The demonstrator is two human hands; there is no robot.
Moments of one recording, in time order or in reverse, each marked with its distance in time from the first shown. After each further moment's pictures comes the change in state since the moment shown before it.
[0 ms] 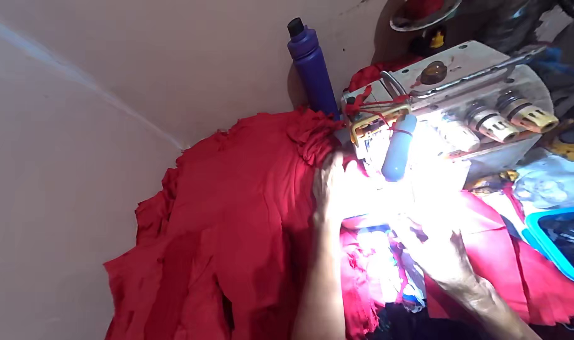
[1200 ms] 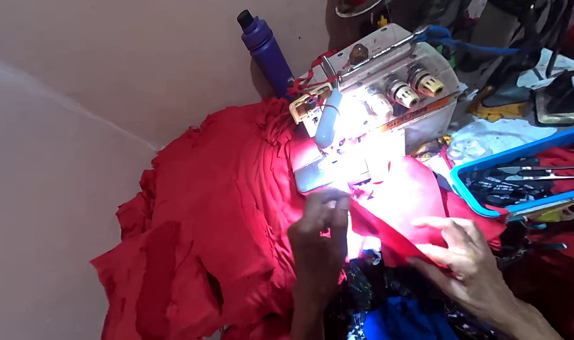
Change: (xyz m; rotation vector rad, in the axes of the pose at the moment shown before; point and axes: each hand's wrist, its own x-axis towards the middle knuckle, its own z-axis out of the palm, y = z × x) left_hand -0.132 0.054 -0.024 -0.374 0.321 0.359; right_hand -0.095 0.023 -0.094 -0.171 -0.057 -0.235
